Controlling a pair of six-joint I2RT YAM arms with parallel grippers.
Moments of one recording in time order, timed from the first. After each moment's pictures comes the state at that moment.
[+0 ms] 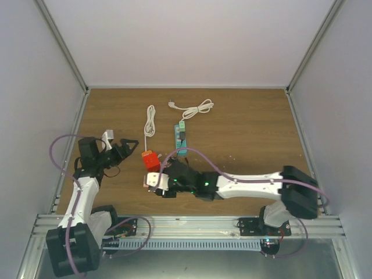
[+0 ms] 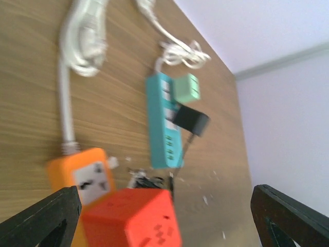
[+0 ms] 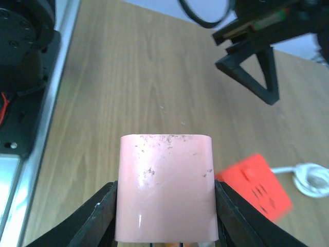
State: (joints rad) left arm 0.25 0.92 0.47 -0.20 0.79 -0.61; right arm 1.28 1.59 0.99 0.06 -0.01 -0.43
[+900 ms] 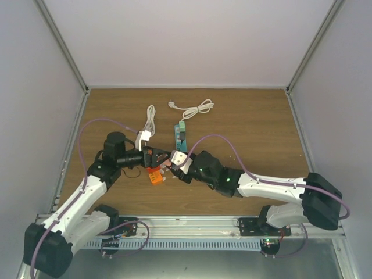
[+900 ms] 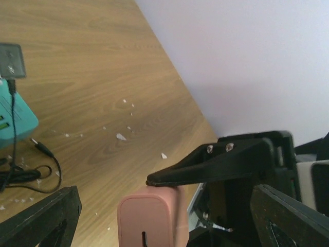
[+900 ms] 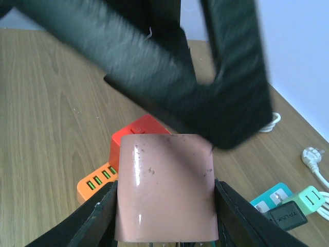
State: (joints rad) left arm -0.31 0.89 0.59 -0.12 0.82 -0.55; right arm 1.11 1.31 0.72 0.24 0.10 -0.29
